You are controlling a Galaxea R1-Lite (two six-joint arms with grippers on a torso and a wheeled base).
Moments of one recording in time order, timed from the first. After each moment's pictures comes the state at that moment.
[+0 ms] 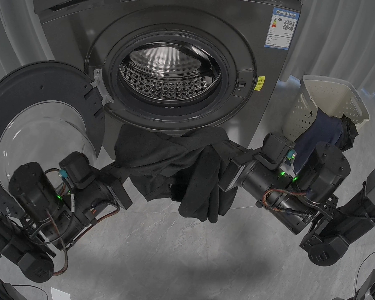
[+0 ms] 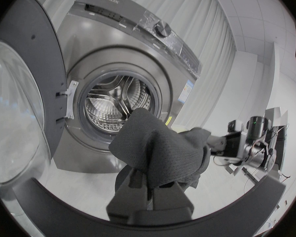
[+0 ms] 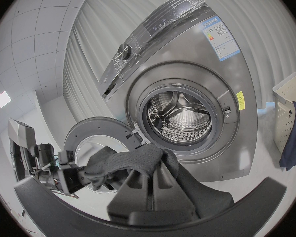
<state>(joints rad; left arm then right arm) -0.55 1.71 -0.32 -1.55 -0.04 -0.19 0.80 1.90 -0.68 -1.49 -0.10 0.22</state>
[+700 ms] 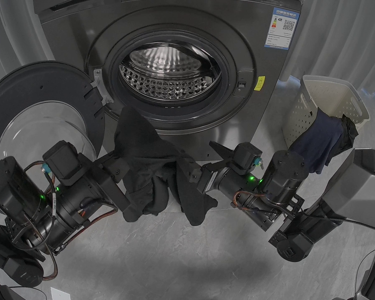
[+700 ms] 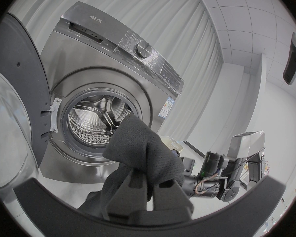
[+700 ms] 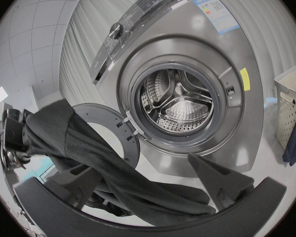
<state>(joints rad) -0.64 1.57 -0.35 -1.50 -0.06 -0.20 0.77 2.11 -0.82 -1.50 -0.09 0.21</state>
